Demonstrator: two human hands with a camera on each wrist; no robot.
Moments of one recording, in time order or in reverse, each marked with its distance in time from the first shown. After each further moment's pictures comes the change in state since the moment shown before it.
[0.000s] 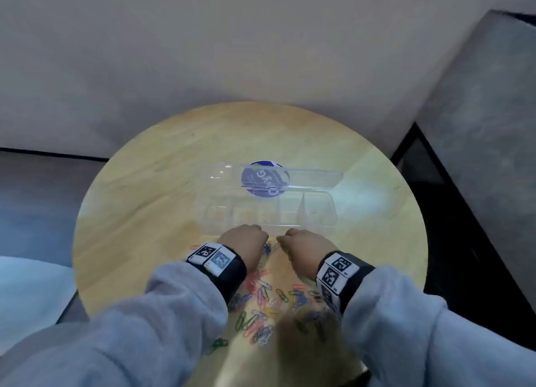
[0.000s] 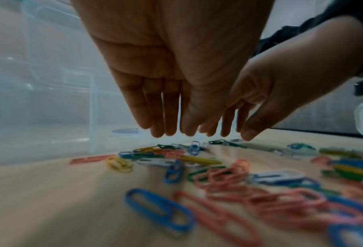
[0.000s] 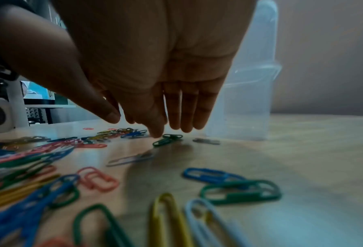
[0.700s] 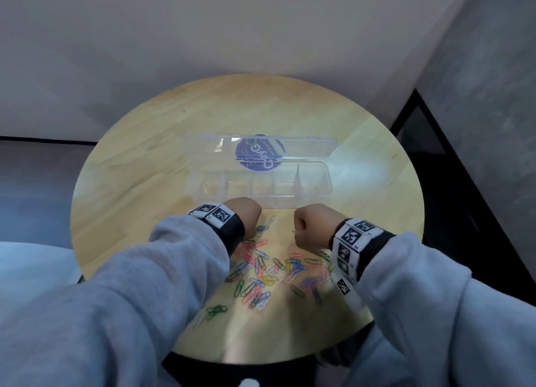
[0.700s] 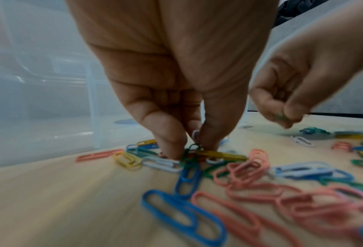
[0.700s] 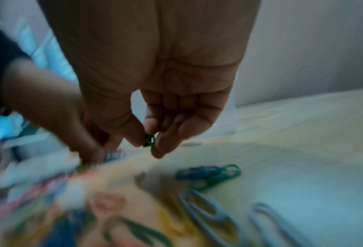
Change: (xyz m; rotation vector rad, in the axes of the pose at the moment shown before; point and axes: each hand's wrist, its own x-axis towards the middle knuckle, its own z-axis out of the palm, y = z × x) left_hand 0.004 0.009 -0.017 0.087 -0.214 -0.033; right_hand -0.026 0.017 -0.005 0.304 -0.022 0.163
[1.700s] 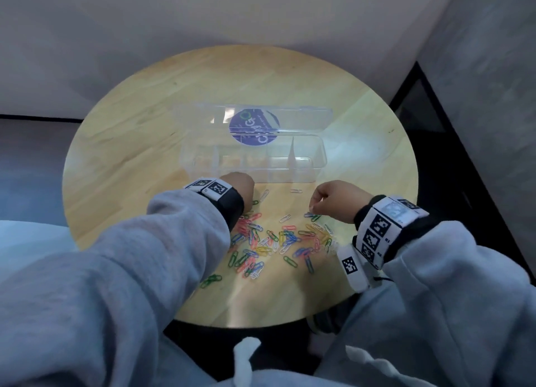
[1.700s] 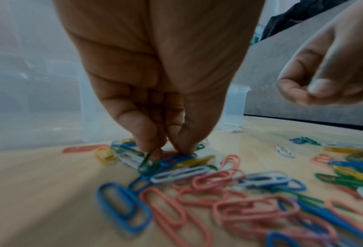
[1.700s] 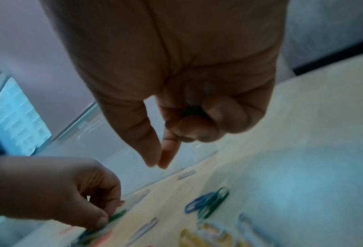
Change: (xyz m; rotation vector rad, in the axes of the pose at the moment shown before) left_hand 0.006 0.007 0.006 -0.027 -0.025 -0.157; right_hand -0.032 0.026 -0.008 0.324 0.014 0.184
